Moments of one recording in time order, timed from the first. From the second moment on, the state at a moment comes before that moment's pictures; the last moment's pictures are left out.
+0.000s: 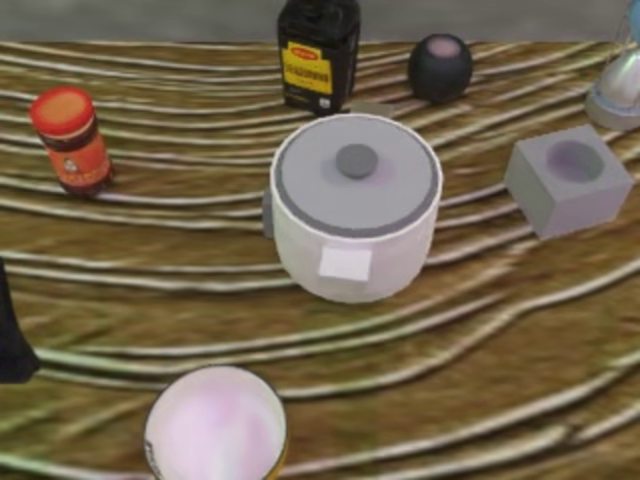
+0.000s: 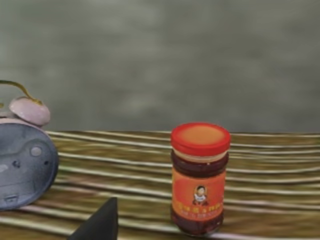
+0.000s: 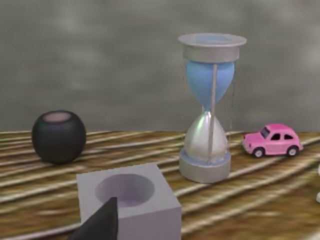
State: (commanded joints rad) left arm 0.00 0.00 0.00 0.00 0.00 0.00; right arm 0.00 0.00 0.00 0.00 0.00 0.00
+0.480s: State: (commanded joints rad) left arm 0.00 0.10 0.19 -0.05 0.01 0.05; right arm 0.00 0.00 0.00 0.00 0.00 0.00
